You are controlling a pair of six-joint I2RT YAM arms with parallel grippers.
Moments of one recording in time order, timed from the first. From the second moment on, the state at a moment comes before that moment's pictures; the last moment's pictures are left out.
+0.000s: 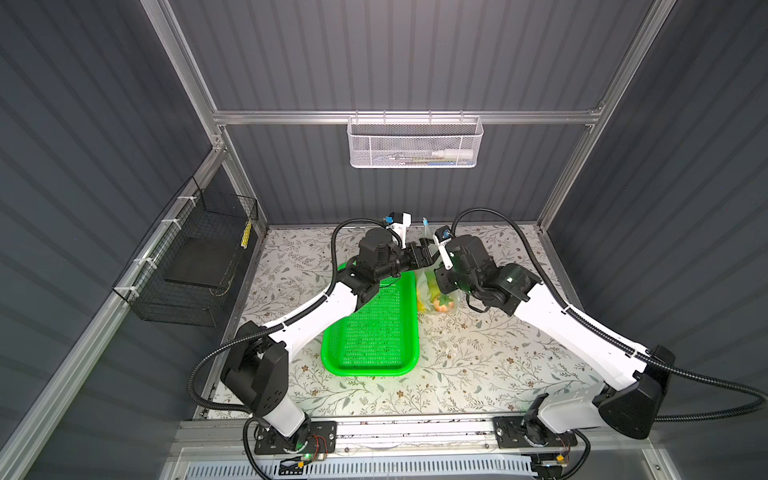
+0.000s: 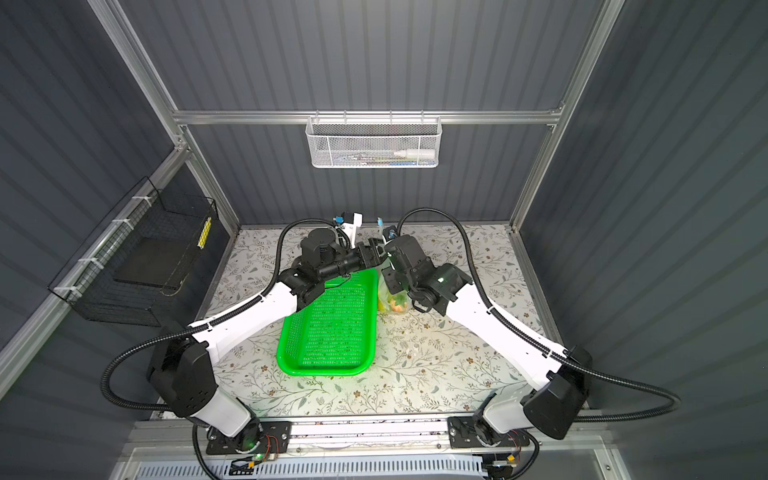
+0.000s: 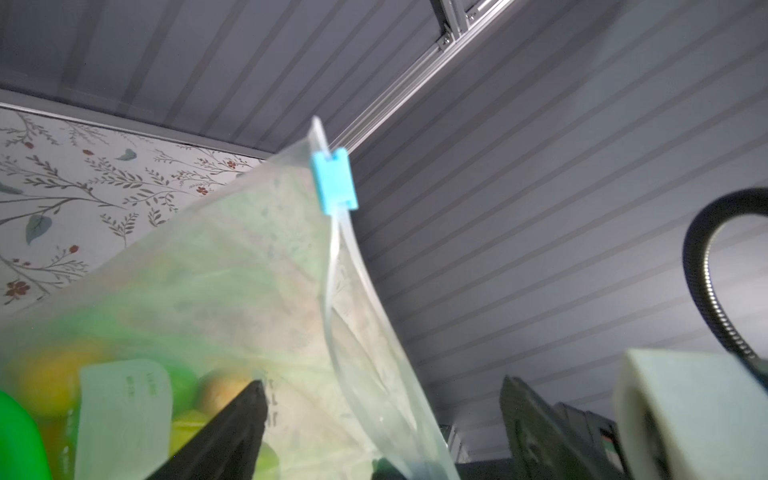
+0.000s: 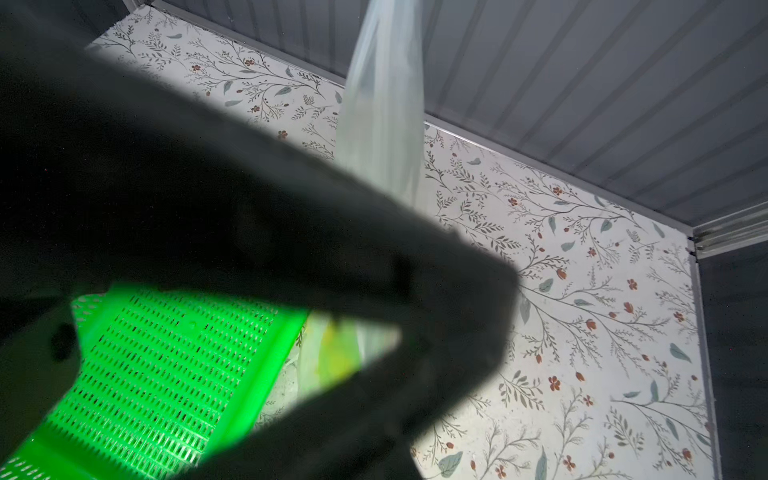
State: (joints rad) left arm -0.66 1.60 1.28 0.16 0.38 -0.78; right arm 0.75 1.41 1.41 -0.71 0.33 0.12
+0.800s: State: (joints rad) left arm -0.44 1.62 1.29 0.21 0.82 -0.34; right arm 0.54 1.16 1.35 -0.77 -0.20 -0.23
